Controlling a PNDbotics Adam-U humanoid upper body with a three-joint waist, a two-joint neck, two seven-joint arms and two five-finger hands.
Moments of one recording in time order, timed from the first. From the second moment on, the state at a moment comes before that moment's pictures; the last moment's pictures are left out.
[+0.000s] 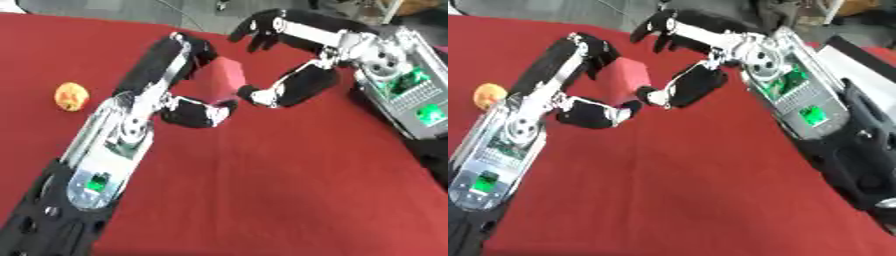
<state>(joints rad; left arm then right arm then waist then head) -0.85 0.07 -0.46 -1.59 -0.66 0.33 -0.19 -0.72 -0.67 0.34 -1.99 0.39 0.40 0.57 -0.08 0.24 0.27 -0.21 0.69</state>
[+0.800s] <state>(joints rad) -0.86 0.06 -0.46 -1.59 -0.66 0.33 -0.19 -0.71 -0.67 0.35 -1.99 0.39 0.43 0.55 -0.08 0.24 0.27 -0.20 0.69</state>
